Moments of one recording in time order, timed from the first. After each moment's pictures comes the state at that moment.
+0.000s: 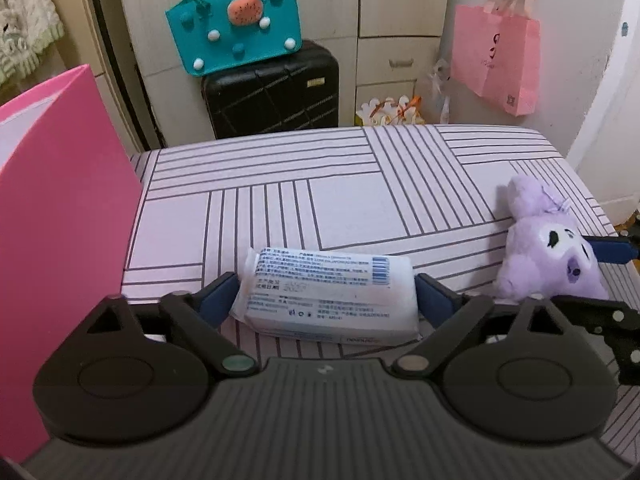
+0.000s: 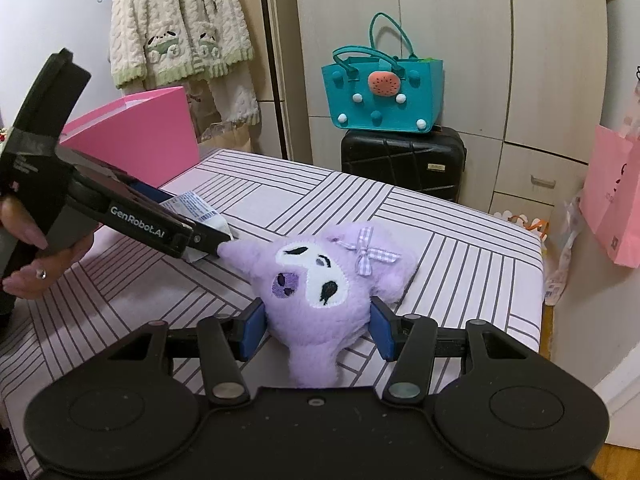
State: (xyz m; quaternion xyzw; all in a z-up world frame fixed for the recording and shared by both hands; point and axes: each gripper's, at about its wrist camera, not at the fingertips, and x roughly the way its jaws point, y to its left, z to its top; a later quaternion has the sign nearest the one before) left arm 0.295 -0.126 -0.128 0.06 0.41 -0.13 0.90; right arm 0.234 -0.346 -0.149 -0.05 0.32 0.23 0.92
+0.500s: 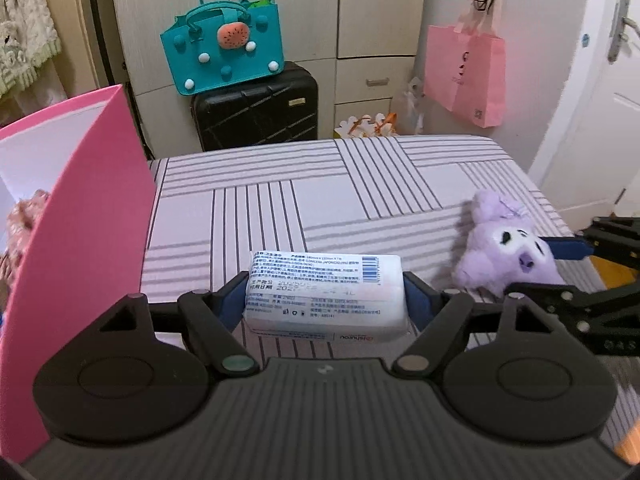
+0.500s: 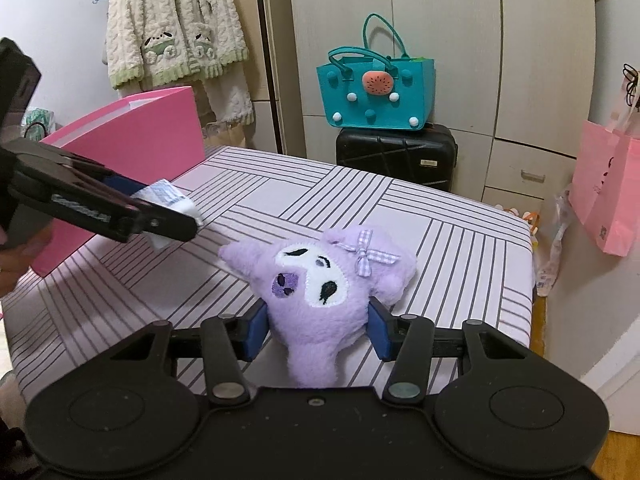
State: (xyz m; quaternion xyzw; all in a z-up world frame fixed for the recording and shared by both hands) left arm 0.245 -0.114 -0.102 0.05 0.38 -0.16 0.91; right arm 0.206 -0.342 -0.142 -0.05 0.32 0.21 0.92
